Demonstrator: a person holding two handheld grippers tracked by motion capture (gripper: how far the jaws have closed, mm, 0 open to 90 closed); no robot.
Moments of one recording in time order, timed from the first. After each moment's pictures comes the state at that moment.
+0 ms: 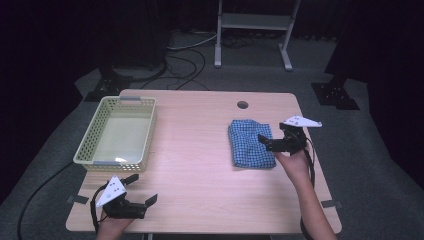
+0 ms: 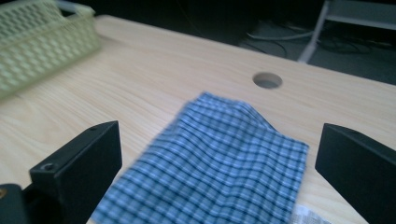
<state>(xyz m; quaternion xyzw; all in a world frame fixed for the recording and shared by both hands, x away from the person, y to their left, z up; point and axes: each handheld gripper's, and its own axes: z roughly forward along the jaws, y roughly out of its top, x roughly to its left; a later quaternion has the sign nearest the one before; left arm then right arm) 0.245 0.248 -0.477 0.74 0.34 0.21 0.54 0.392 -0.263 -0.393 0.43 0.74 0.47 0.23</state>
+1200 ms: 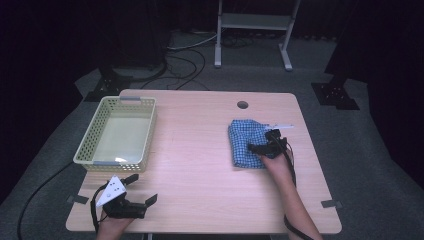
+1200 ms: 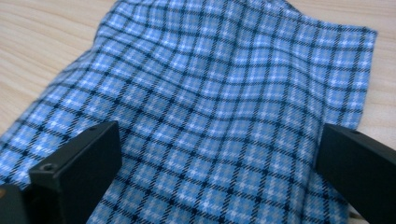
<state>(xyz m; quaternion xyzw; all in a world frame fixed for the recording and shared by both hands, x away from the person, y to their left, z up) 0.245 0.248 -0.477 0.74 0.34 0.21 0.54 0.442 -0.243 -0.479 0.53 0.75 0.36 0.16</state>
